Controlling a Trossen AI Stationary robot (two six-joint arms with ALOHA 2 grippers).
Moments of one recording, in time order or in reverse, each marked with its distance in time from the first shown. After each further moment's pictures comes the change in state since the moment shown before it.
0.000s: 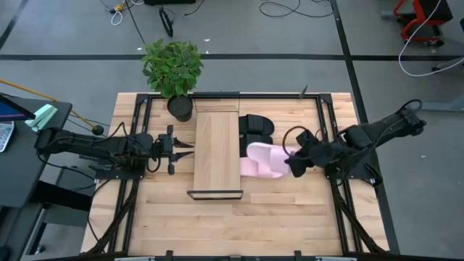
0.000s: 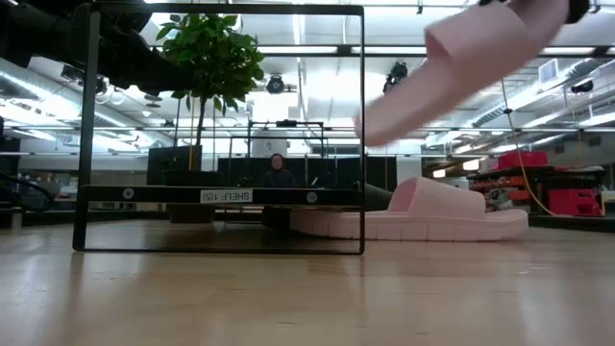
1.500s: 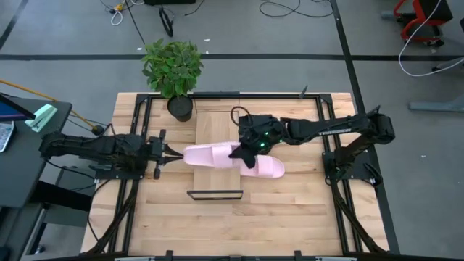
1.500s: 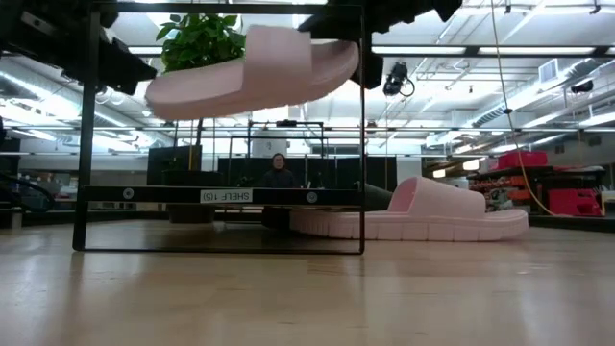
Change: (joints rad) left arm -0.045 -0.298 0.000 -0.324 0.108 -0.052; right arm -0.414 0.497 0.007 0.883 -0.624 -0.599
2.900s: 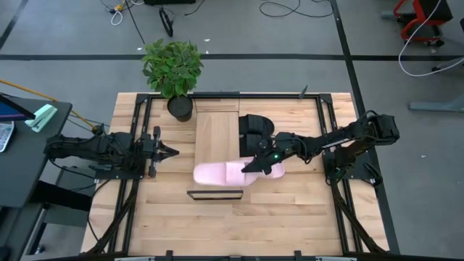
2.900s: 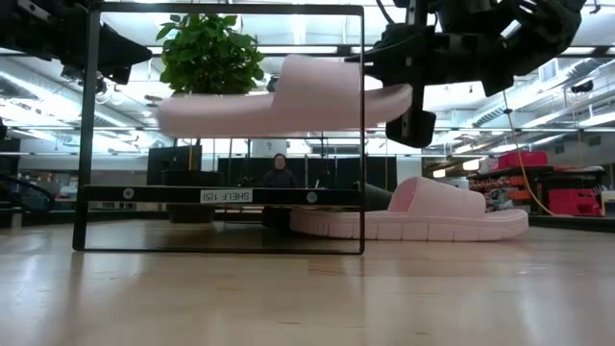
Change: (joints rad) left arm -0.006 -0.115 0.000 -0.011 -0.035 0.001; right arm 0.030 -0.056 -0.557 0.772 -0.090 0.398
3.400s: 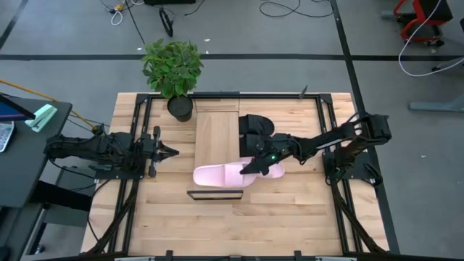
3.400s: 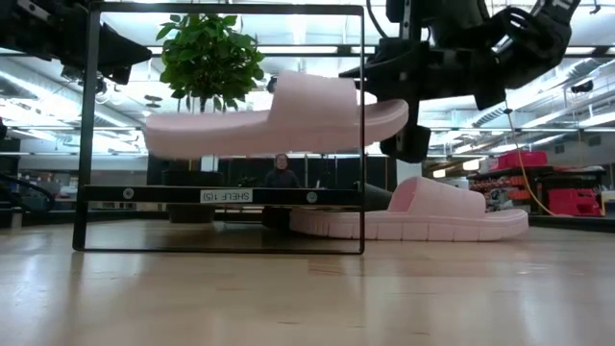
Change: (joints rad) left arm 0.000 0.000 0.000 0.000 0.001 0.000; right arm -0.009 0.096 0.000 0.096 -0.048 0.016
